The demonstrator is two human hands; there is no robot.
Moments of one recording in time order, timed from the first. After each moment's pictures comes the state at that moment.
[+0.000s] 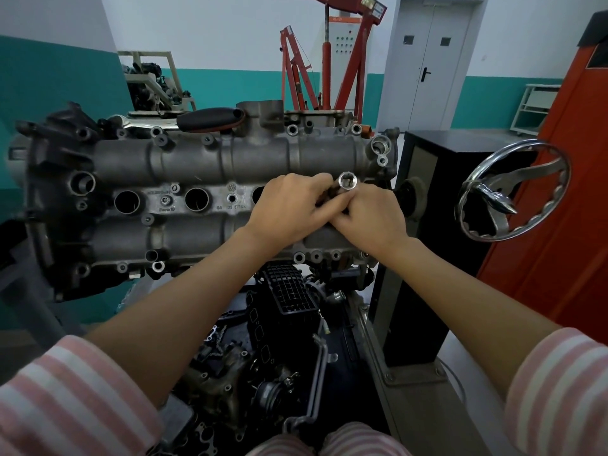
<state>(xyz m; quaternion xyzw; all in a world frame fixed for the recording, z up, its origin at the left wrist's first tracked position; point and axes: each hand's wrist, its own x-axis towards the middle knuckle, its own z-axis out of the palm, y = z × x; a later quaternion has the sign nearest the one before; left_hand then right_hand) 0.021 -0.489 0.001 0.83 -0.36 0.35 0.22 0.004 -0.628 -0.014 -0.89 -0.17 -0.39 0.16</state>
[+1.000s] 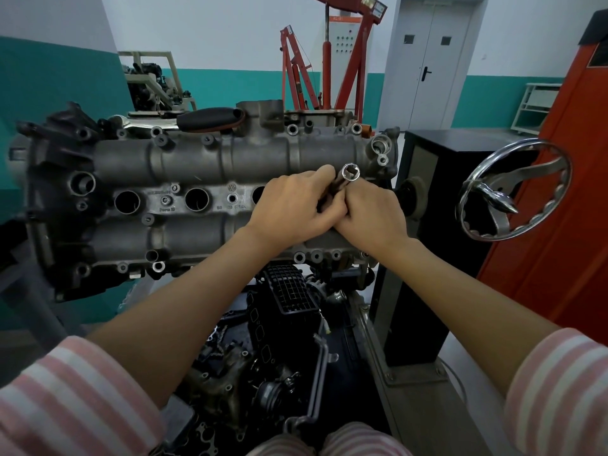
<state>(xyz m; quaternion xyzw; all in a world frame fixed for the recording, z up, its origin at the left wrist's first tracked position) 0.019 -0.491 0.001 0.84 -0.35 0.37 0.19 0.005 -0.627 -0.014 -0.89 -0.17 -0.38 0.15</state>
